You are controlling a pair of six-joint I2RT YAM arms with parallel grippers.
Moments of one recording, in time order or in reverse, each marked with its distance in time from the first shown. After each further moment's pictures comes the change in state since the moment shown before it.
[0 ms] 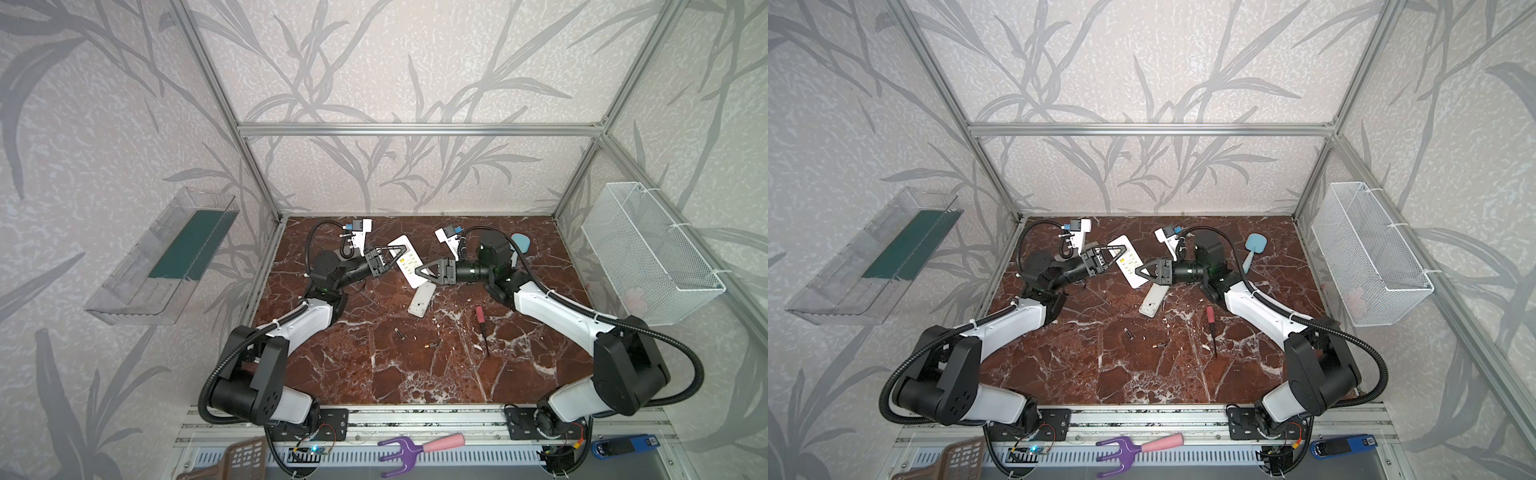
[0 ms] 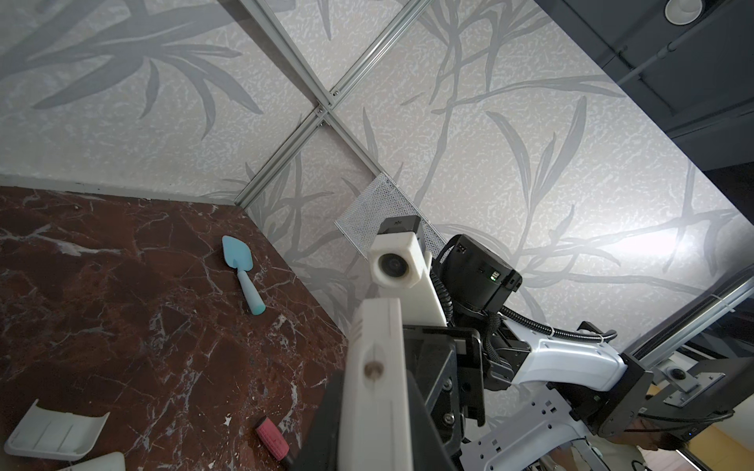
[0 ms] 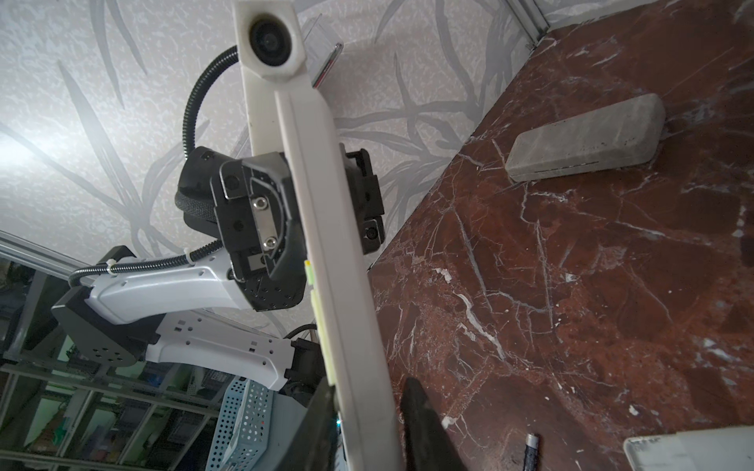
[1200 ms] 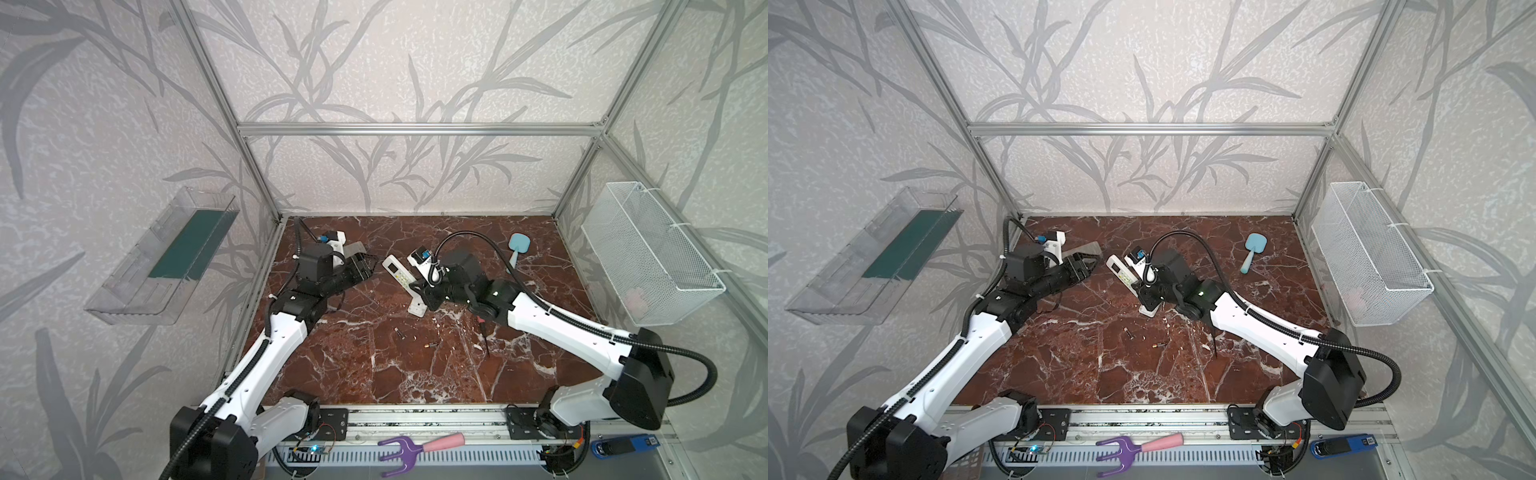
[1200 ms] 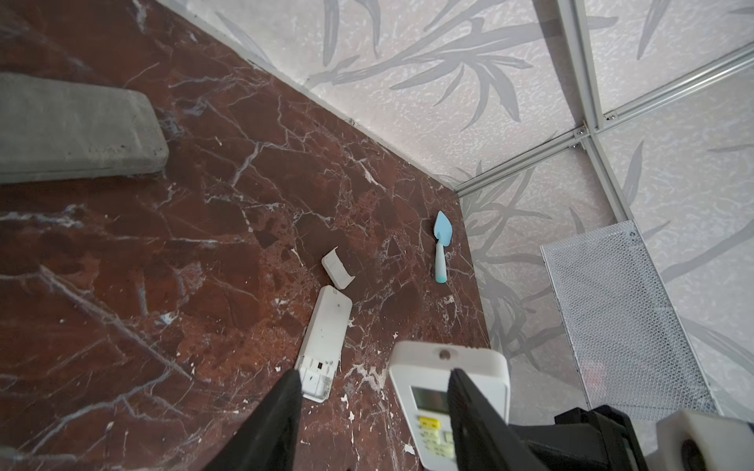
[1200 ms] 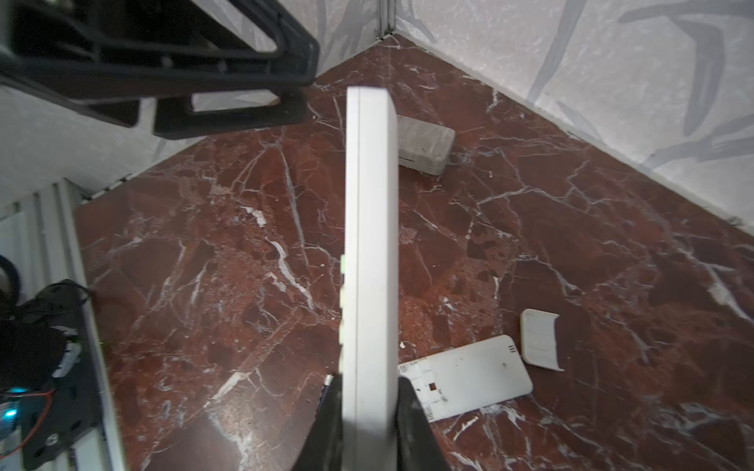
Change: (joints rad) left arm 0.027 -0.370 0.160 -1.258 -0.509 0.234; right arm 0.325 -0.071 0.135 -0.558 0.926 -0.721
